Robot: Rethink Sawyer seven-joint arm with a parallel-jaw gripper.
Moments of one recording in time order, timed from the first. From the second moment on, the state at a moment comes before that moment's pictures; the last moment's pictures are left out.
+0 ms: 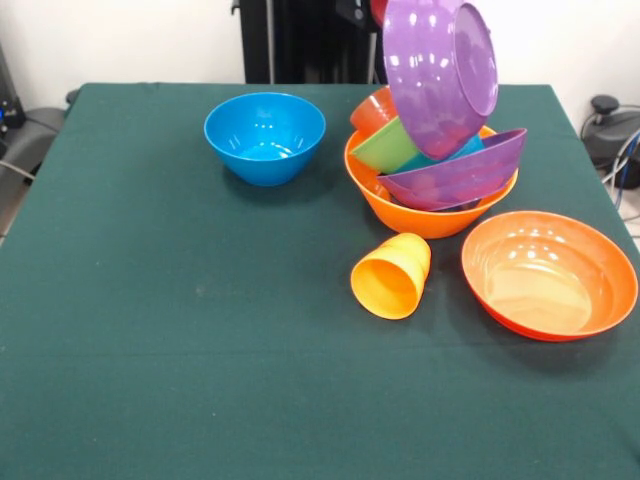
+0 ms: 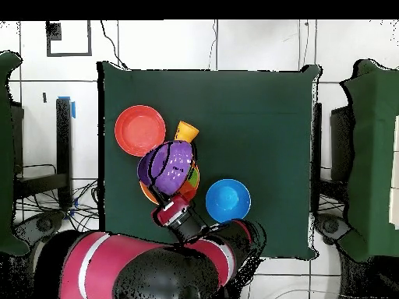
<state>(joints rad) 0.02 -0.20 -0.45 1.84 -0.76 -1.81 1.97</state>
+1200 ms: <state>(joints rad) 0.03 -0.20 -0.45 1.84 -0.73 -1.72 1.97</state>
